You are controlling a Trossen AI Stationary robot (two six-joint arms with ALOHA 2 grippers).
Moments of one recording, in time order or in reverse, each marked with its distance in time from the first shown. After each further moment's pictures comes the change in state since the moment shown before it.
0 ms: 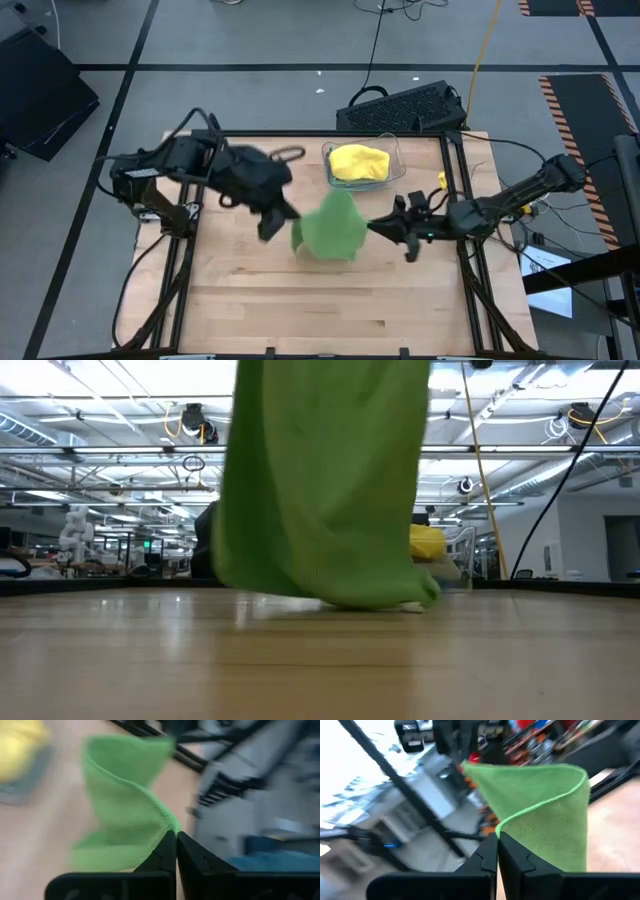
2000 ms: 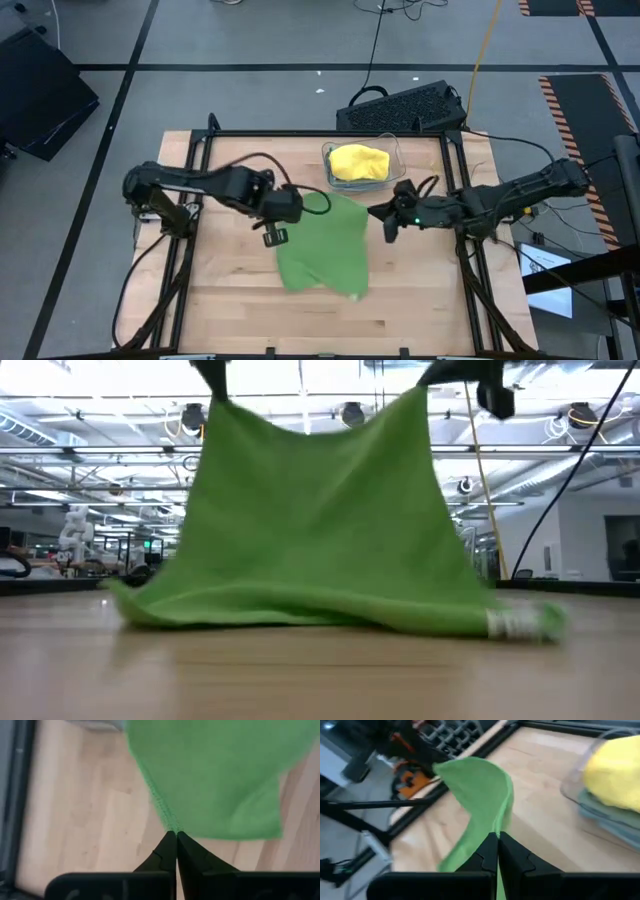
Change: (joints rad) left arm -0.006 0.064 -0.328 -0.252 -0.315 0.249; right arm -0.136 0.018 0.154 -0.687 0.031 0.234
